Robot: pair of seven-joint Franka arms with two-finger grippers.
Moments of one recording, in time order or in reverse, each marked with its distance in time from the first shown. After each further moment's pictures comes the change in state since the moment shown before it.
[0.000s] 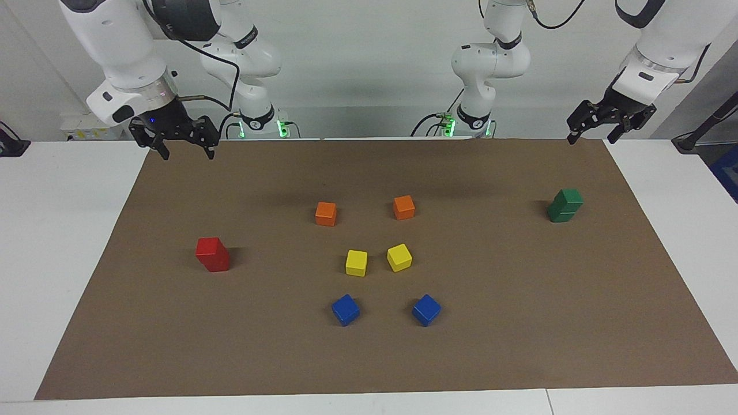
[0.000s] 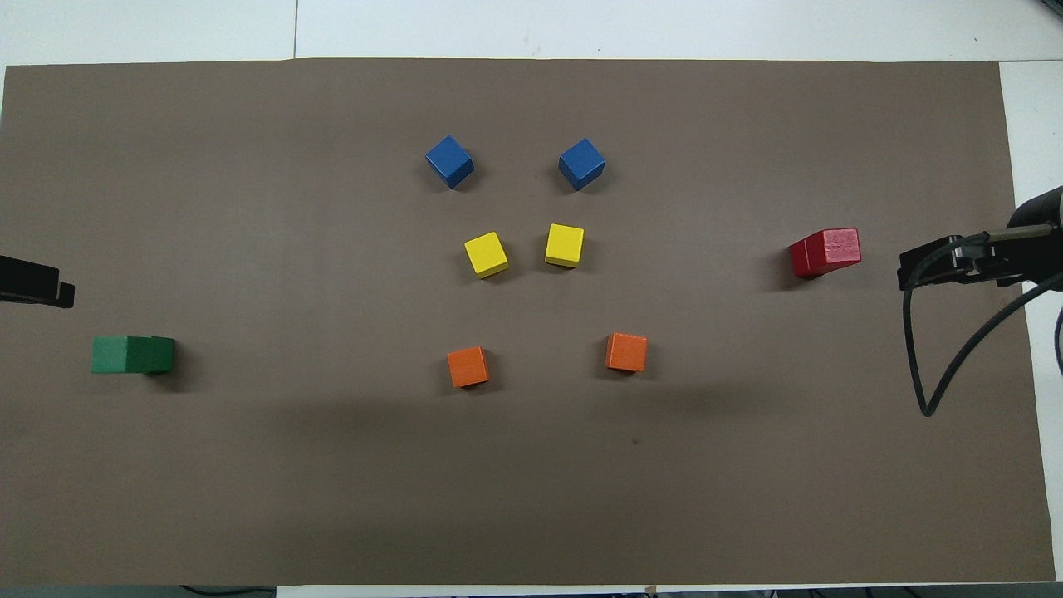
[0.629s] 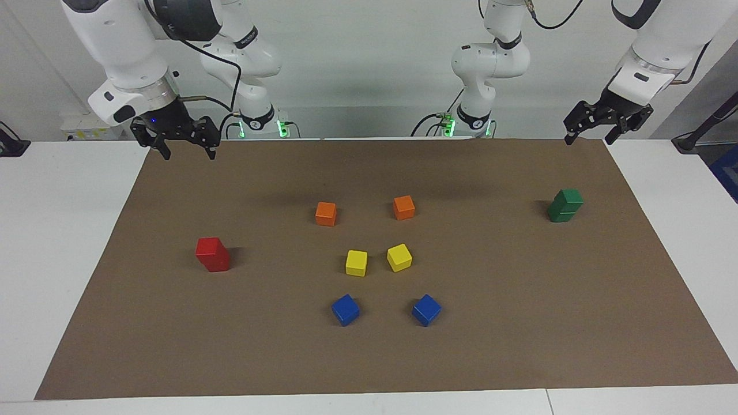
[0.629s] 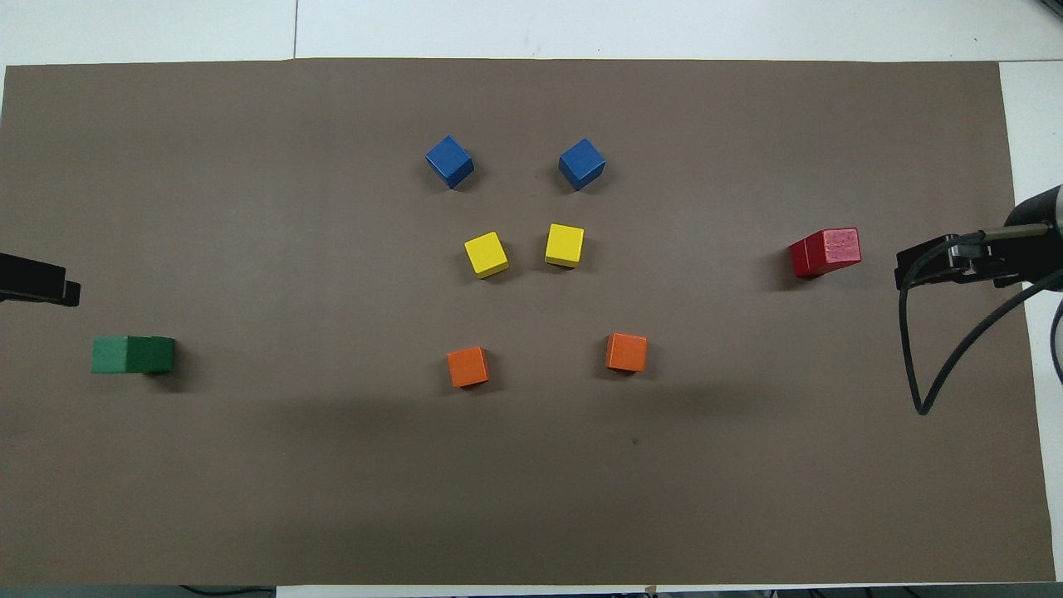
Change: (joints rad) left arm 0.010 -0.001 -0.013 -0.001 0.000 0.006 0.000; right arm 0.004 0.000 0.000 0.000 0.000 0.000 0.017
